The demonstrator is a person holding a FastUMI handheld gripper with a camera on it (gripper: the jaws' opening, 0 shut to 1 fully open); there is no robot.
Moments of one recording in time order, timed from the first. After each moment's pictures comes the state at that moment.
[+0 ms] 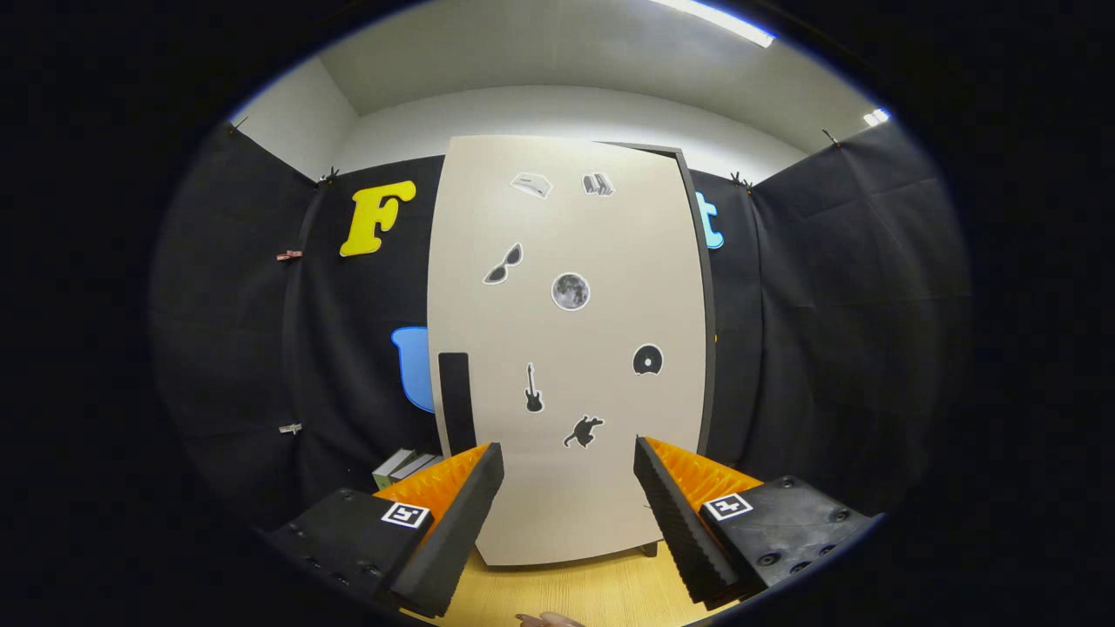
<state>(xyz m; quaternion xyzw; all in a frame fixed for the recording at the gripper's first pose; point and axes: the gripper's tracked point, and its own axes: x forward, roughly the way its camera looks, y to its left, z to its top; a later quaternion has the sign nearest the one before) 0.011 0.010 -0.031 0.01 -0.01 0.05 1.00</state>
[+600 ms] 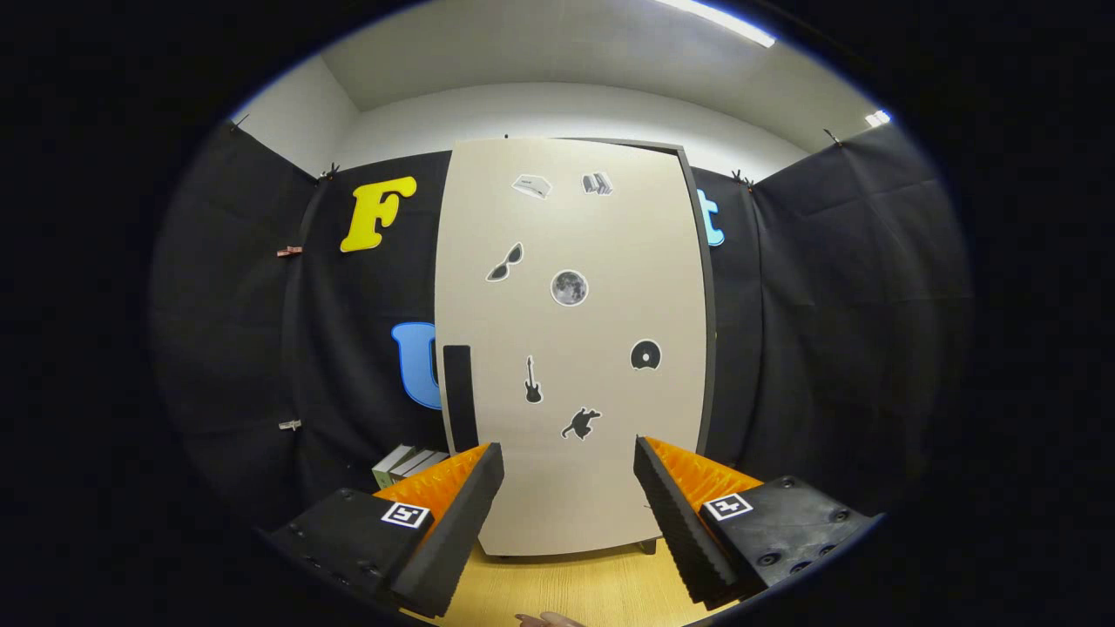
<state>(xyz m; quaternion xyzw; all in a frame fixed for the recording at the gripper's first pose) 0.008 0.009 -0.034 0.01 -0.01 0.05 1.00</state>
